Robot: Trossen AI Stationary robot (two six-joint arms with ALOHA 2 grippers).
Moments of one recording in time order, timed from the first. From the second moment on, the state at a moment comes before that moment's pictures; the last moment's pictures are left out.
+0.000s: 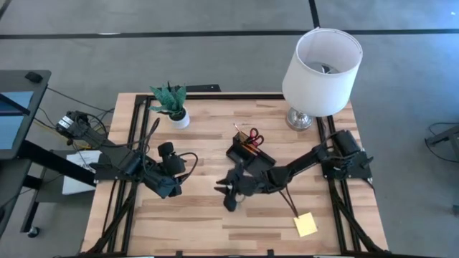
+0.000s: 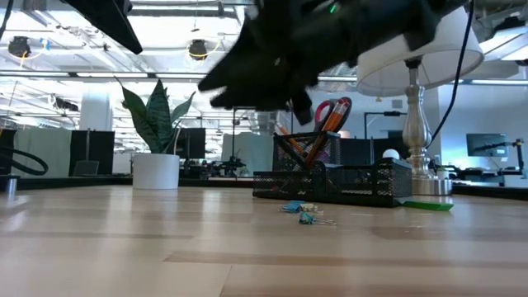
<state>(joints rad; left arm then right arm) -0.54 1.22 1.04 -0.93 -0.61 -0.59 0.36 1.95 1.09 0.40 0.37 0.51</state>
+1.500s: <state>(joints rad) -0.54 1.22 1.04 -0.93 -0.58 -0.64 0.51 1.95 1.06 -0.12 0.59 0.66</state>
